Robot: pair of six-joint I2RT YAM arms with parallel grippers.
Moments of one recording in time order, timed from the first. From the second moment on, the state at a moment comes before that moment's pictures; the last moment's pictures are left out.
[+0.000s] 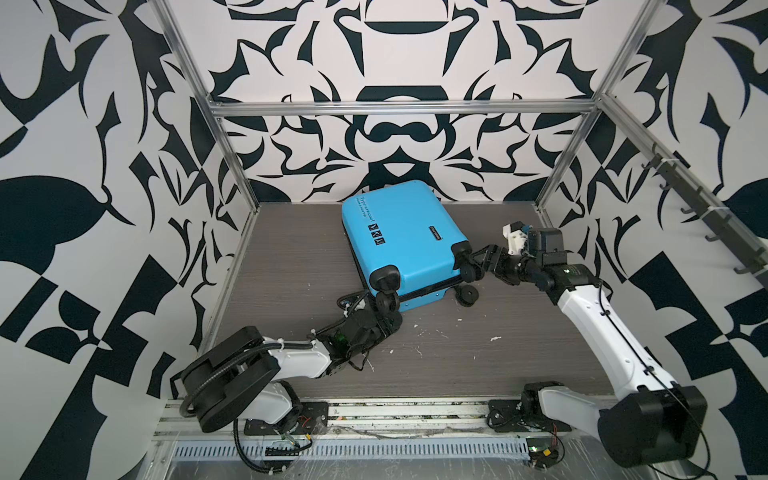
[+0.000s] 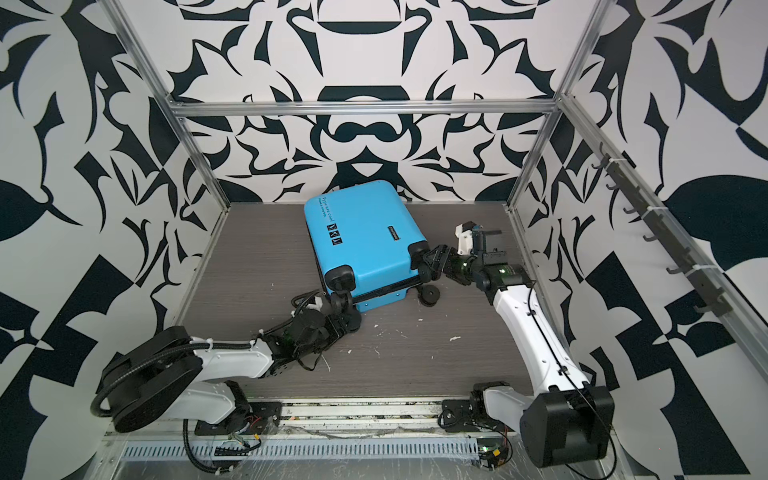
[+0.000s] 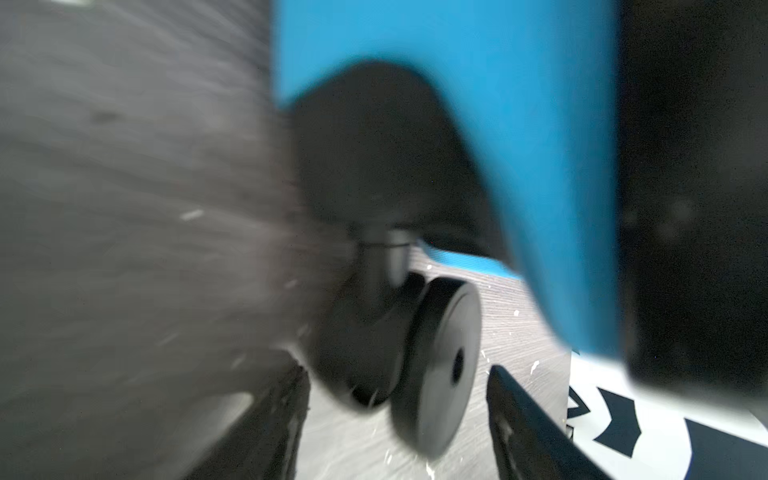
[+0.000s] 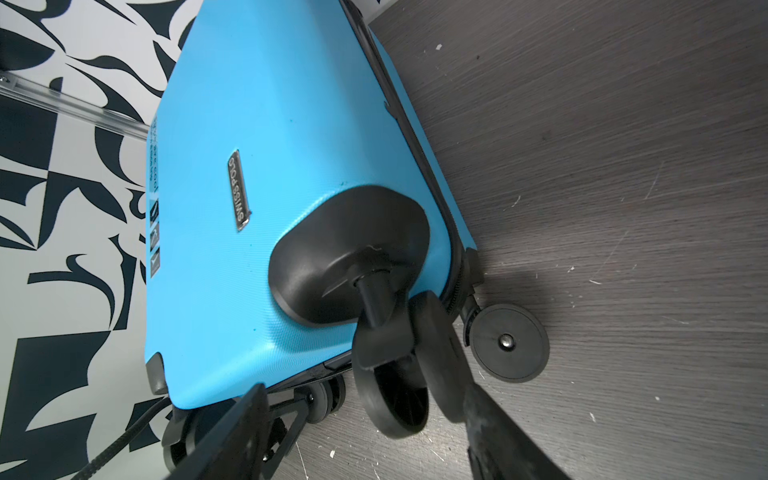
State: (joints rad) left arm -0.91 1.35 0.31 0.38 -0.09 -1.32; right arm 0.09 1.16 1.02 -0.61 -0.47 0.55
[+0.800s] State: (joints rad) left arm -0.42 0.82 0.37 -0.24 0.09 -0.97; right arm 0.57 1.20 1.24 -0.72 -0.25 0.50
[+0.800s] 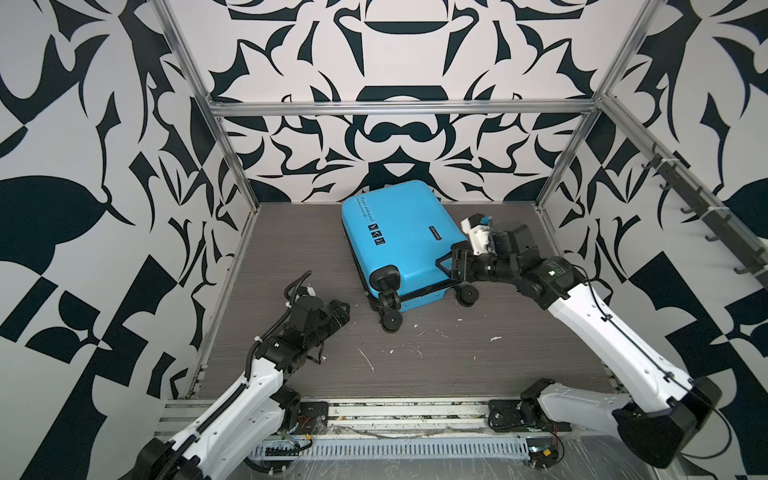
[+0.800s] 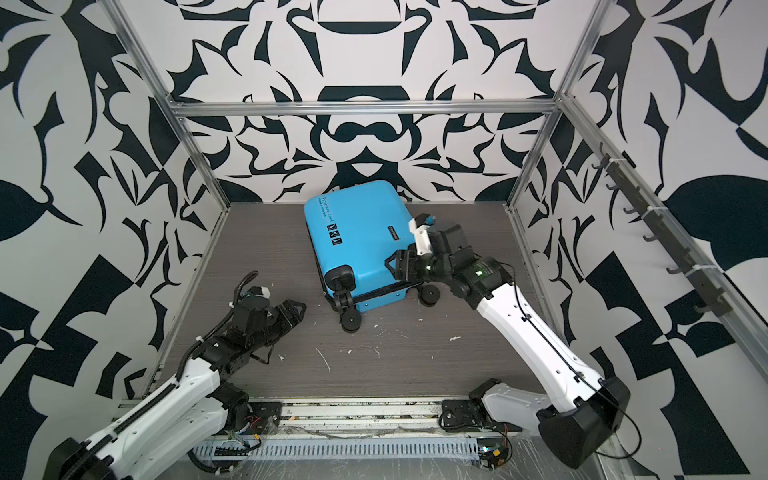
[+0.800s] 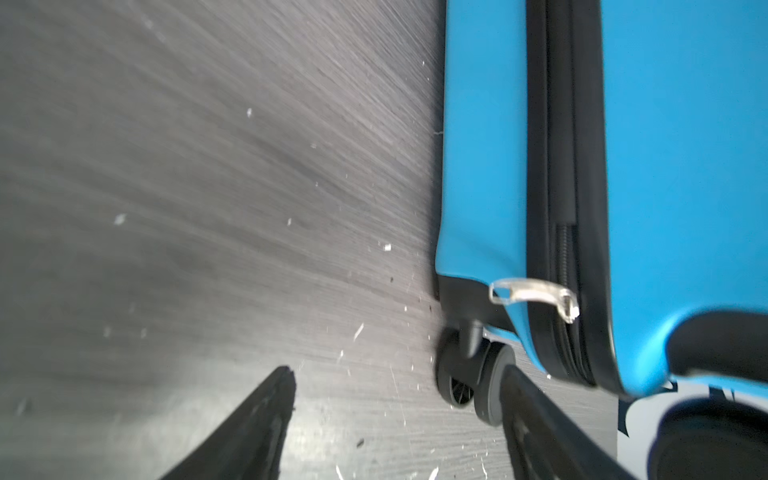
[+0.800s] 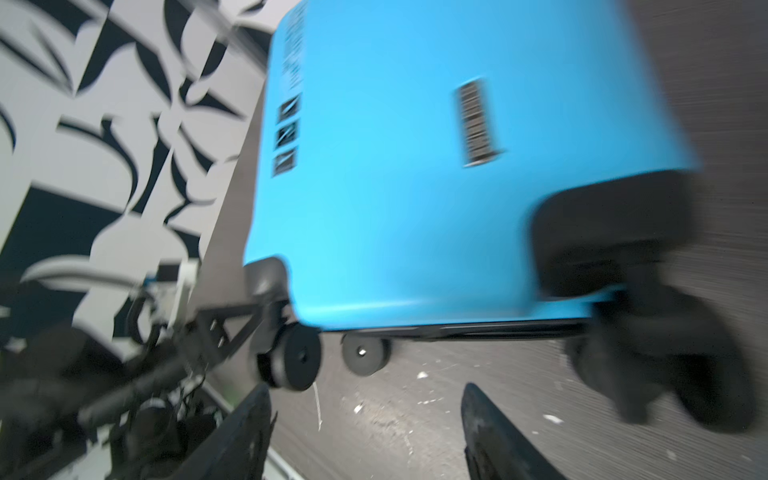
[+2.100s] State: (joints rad) left arm -0.20 1.62 0.70 0.18 0.57 -0.83; right arm 1.04 1.78 1.53 -0.87 0.21 0.55
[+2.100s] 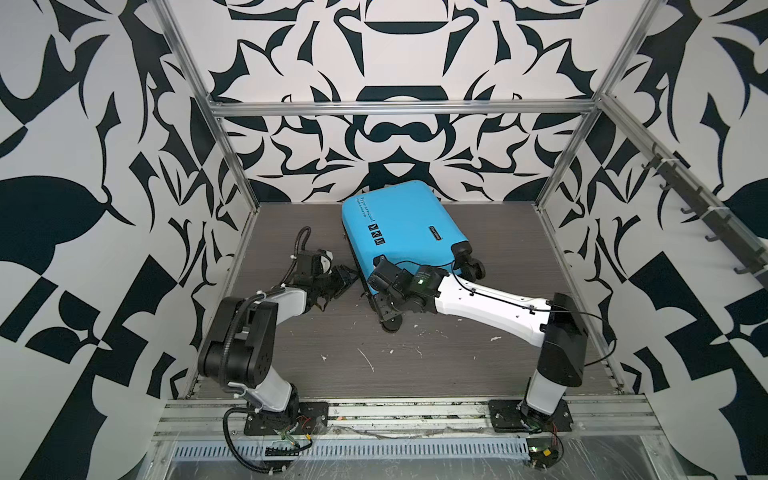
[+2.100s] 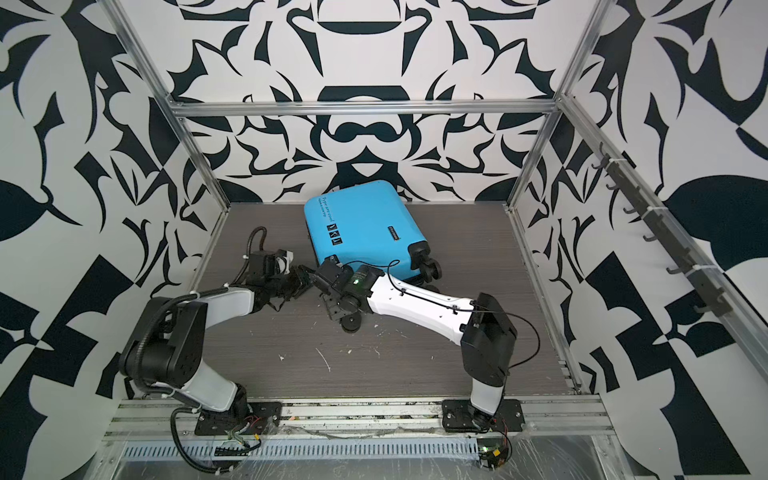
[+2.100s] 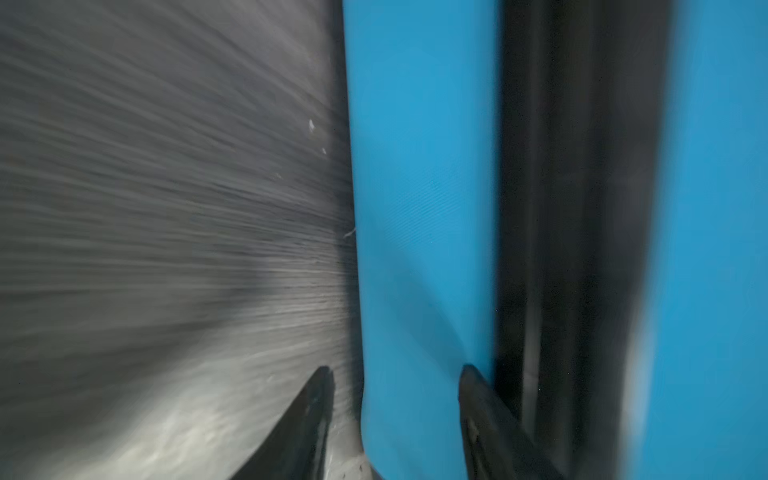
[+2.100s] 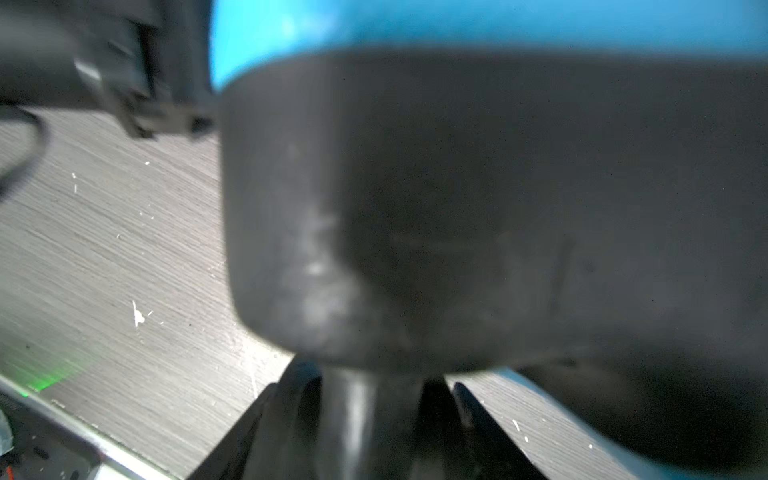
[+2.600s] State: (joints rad) left arm -0.31 1.82 0.88 0.23 0.53 -0.88; right arm 0.88 1.73 1.50 -0.84 0.13 0.54
